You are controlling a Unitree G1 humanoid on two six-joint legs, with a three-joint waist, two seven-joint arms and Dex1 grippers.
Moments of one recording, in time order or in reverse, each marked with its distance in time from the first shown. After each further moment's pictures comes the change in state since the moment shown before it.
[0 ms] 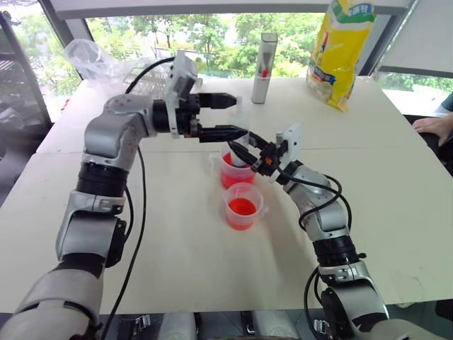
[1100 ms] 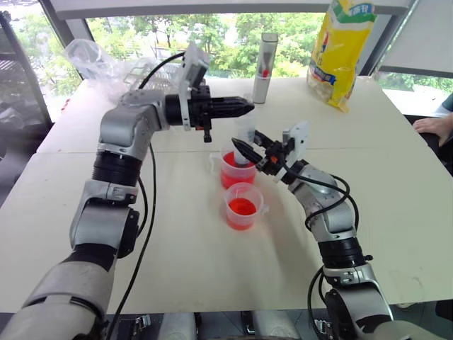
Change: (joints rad) left arm -0.087 -0.064 0.013 0.134 0.019 0.000 0.021; right arm 0.020 -0.024 -0.006 -0.065 0.022 0.067 -0.012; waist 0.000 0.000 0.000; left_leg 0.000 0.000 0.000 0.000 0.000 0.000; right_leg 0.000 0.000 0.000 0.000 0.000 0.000
